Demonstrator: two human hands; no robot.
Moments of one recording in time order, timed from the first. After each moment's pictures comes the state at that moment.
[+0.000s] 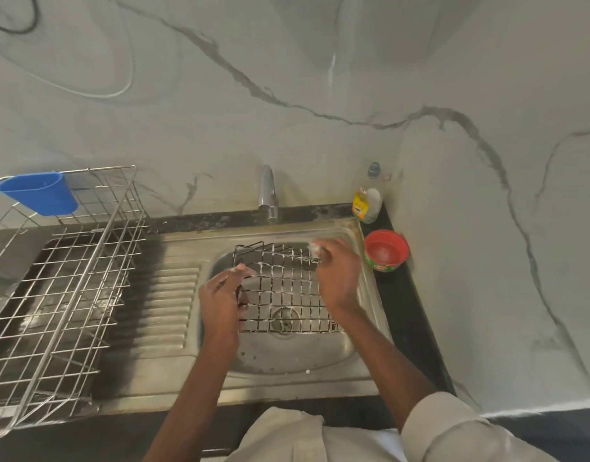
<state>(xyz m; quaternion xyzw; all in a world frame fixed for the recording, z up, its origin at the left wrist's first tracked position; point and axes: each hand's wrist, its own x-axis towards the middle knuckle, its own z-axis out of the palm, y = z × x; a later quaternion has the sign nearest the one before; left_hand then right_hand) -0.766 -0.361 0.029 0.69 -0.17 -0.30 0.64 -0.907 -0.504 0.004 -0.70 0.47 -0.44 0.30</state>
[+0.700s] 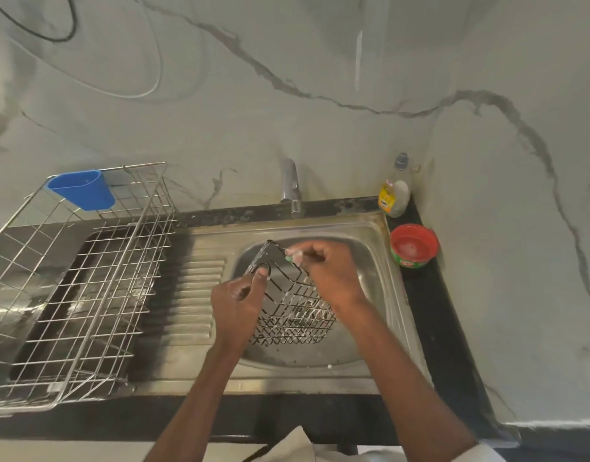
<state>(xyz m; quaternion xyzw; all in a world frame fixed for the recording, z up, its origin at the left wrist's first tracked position) -0.753 -0.342 0.021 0.72 -0.42 -0.09 0.54 -0.895 -0.462 0.065 -0.60 0.38 -0.32 0.63</state>
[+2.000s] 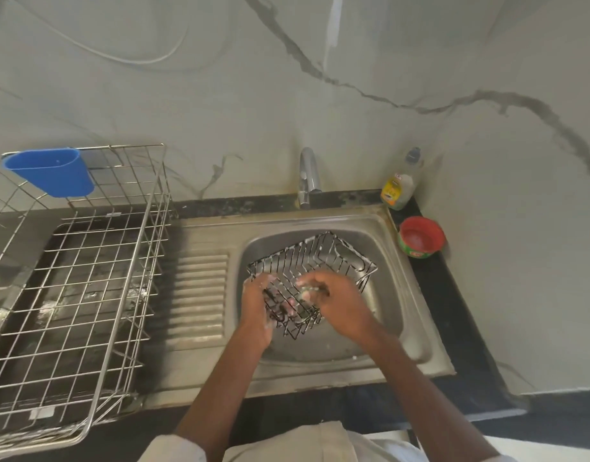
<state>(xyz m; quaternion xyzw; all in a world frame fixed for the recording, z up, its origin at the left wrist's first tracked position) -0.689 -0.352 -0.048 0.60 0.02 -0.52 0.61 -0.852 -0.410 0.005 -0.74 0.42 -0.19 0.50</state>
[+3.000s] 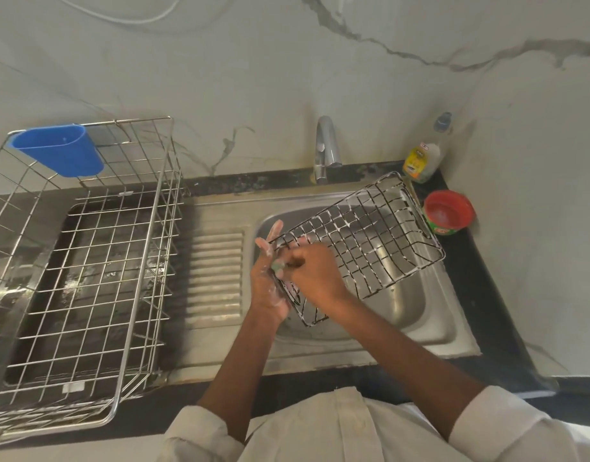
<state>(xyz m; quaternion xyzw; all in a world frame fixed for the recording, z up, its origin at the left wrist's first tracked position) -0.682 -0.350 -0.039 0.50 -0.05 -0.54 0.67 -0.776 -0.394 0.008 -0.70 0.46 -0.18 0.52</state>
